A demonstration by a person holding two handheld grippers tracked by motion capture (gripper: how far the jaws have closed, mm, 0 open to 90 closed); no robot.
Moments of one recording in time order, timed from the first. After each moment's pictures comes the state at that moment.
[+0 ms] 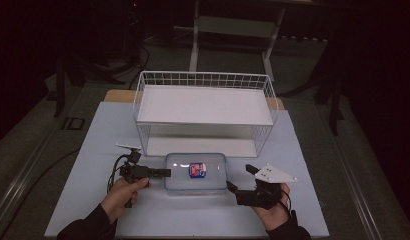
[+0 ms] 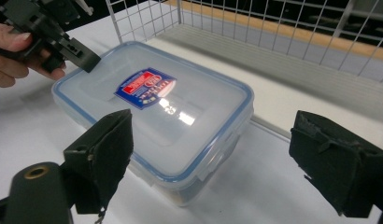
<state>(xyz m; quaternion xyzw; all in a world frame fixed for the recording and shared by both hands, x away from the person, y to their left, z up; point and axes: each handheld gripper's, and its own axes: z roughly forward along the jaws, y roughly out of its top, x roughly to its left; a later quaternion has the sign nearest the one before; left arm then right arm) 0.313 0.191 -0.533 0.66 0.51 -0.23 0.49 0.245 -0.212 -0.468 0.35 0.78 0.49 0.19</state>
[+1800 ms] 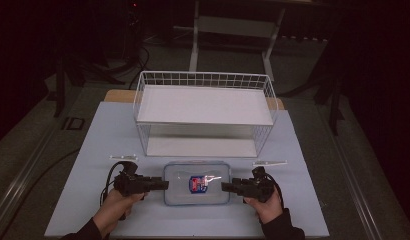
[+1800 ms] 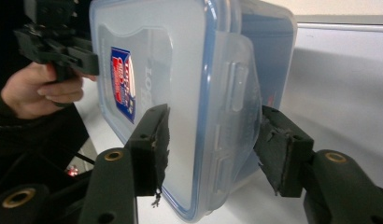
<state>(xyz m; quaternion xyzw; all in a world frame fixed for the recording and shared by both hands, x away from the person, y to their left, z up) 0.275 0.190 -0.518 0.72 0.43 -0.15 0.52 0.285 -0.218 -0.504 0.43 0.75 0.48 -0.11</state>
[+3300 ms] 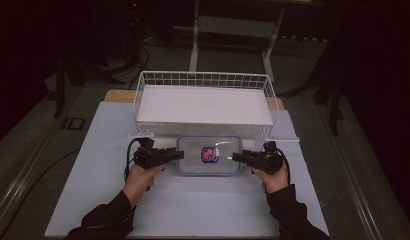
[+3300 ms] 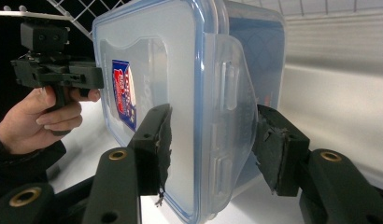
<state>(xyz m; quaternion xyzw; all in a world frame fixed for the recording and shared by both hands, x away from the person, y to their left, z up) 0.342 0.151 -0.503 0.70 0.43 -0.05 0.57 0.349 -0.245 -0.479 0.43 0.73 0.52 -0.04</state>
